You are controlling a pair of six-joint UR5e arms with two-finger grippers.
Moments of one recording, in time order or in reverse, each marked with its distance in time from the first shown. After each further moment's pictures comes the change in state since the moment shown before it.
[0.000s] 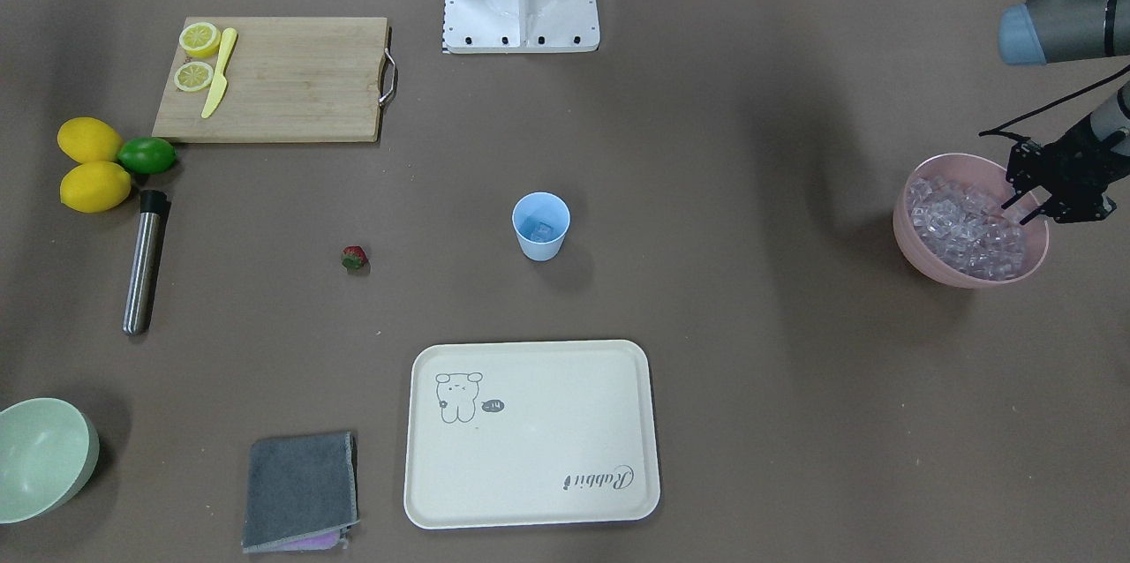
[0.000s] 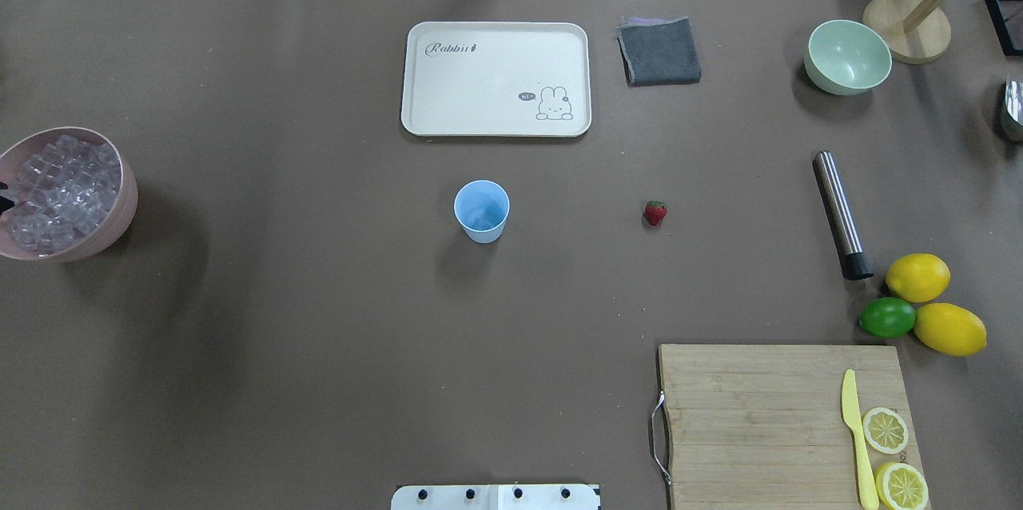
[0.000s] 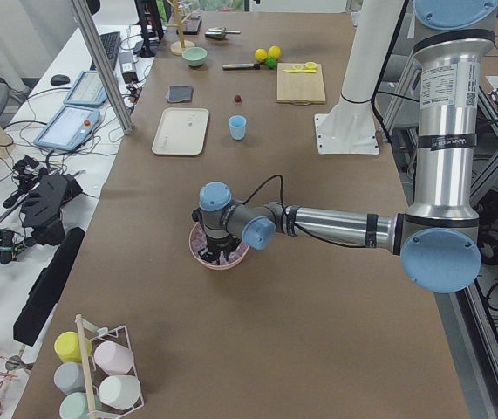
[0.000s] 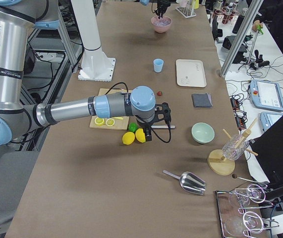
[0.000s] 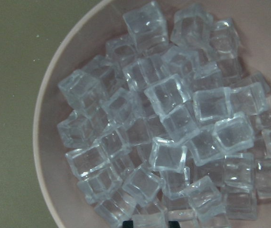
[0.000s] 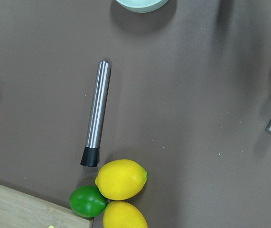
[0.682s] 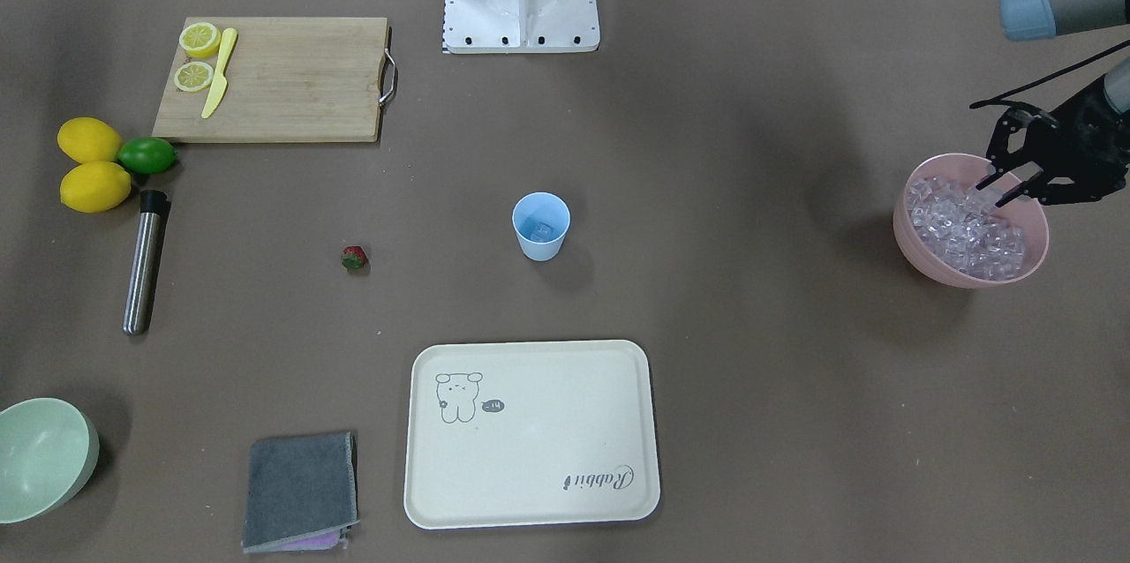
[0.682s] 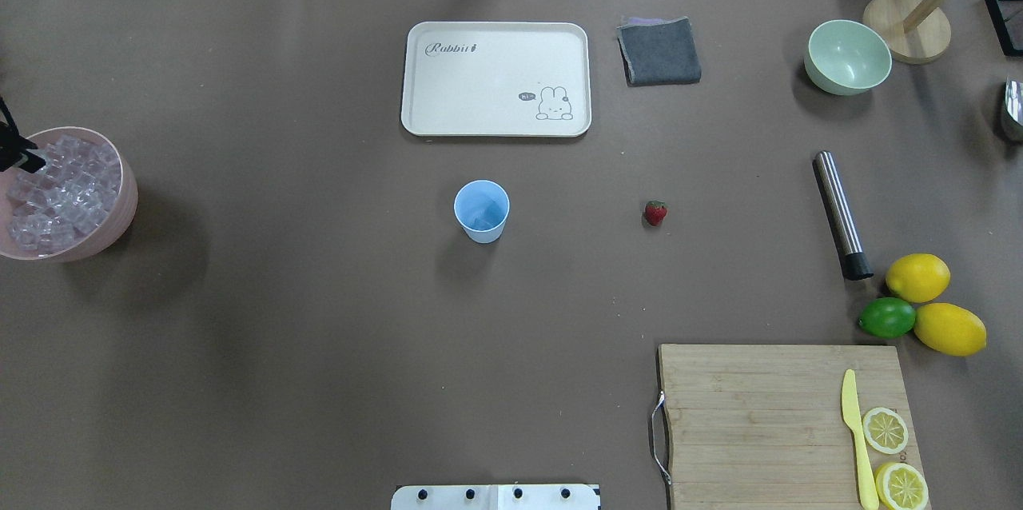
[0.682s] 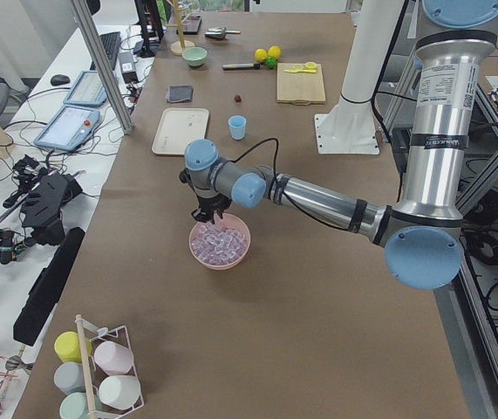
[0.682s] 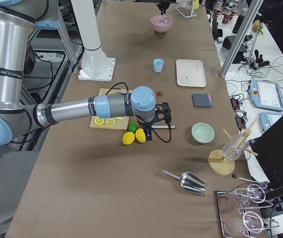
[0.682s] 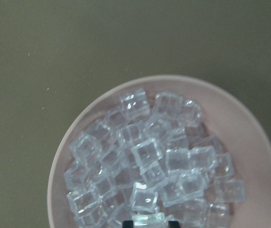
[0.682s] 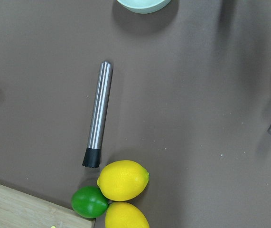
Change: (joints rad) left arm -0.038 -0.128 -0.193 0.259 -0.175 -0.194; right arm 0.000 0.004 -0.003 0.000 0.005 0.001
